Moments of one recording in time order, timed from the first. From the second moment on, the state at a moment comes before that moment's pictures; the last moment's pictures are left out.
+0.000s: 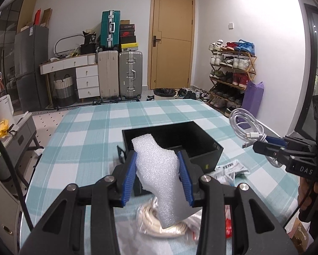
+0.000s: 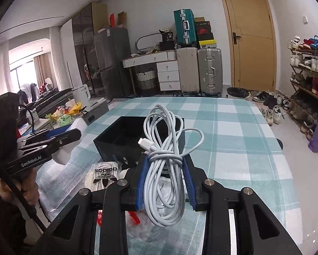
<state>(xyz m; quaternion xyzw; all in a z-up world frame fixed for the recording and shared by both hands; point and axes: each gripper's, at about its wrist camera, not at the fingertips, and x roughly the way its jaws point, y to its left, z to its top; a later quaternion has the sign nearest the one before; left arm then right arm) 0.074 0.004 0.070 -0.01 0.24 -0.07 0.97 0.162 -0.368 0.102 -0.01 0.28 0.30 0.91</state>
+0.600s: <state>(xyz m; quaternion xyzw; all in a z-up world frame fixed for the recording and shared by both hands) 0.135 -0.002 0.065 -0.02 0.26 -0.08 0.96 0.222 -0.326 0.110 -0.04 0.29 0.34 0.89</state>
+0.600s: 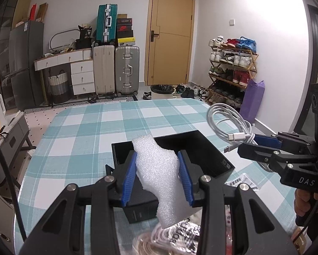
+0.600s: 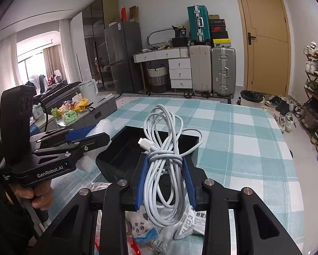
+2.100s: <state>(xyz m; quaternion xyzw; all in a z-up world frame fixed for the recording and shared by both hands) 0.132 -0.001 0.056 -0.01 0.28 -0.05 0.96 0.230 -0.336 0.096 -0.05 0.29 0.33 0.90</state>
